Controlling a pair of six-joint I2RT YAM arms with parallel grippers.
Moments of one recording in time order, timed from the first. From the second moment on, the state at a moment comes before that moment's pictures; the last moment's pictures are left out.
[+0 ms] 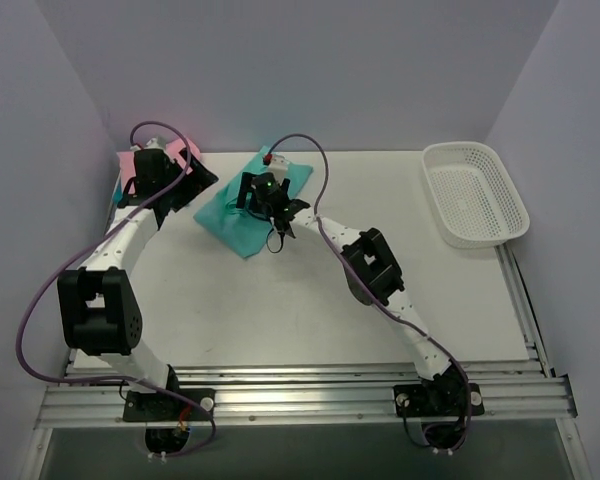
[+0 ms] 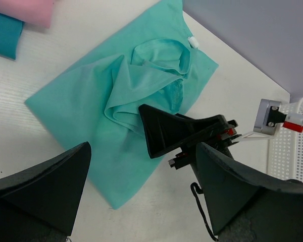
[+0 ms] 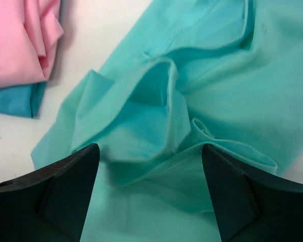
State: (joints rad) left arm -0.03 1.66 1.32 -0.19 0.18 -0.68; right arm 0.73 2.56 2.11 -0.03 0.29 0.62
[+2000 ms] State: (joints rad) left arm -0.02 1.59 1.27 -0.16 0.14 -0.67; right arm 0.78 2.60 2.07 0.06 0.19 0.69
